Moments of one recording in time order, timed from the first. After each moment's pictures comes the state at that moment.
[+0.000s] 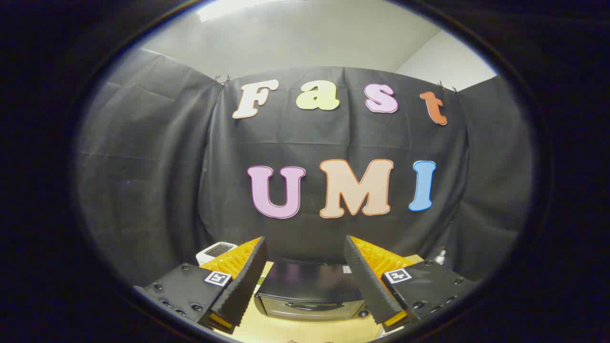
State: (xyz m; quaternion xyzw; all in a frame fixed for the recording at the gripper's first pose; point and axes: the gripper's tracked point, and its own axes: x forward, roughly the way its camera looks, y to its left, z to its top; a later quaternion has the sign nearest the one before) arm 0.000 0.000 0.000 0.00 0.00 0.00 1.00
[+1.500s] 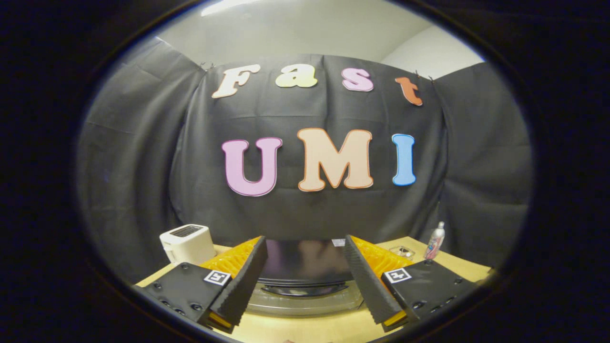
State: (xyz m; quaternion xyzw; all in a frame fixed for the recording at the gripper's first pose) arm 0.053 -0.030 -0.178 0.03 -0.01 -0.08 1.00
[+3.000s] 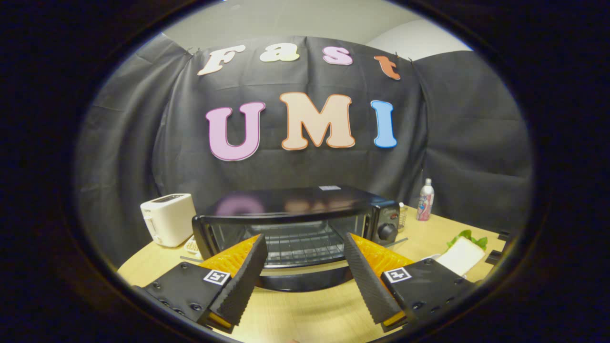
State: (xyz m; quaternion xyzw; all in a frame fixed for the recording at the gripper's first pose) arm 0.000 -0.026 -0.303 0.04 0.07 -0.13 0.99
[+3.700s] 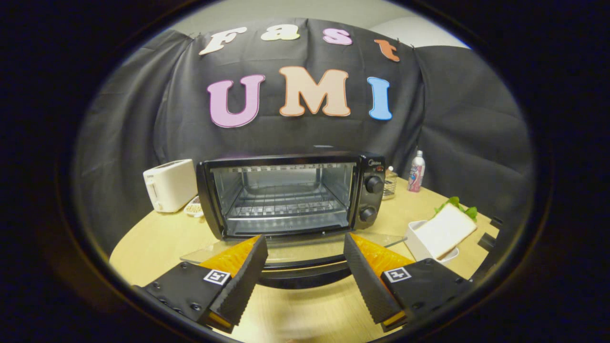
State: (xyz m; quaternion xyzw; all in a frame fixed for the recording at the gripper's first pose) arm -0.051 -0.025 -0.369 0.03 0.16 -0.13 0.98
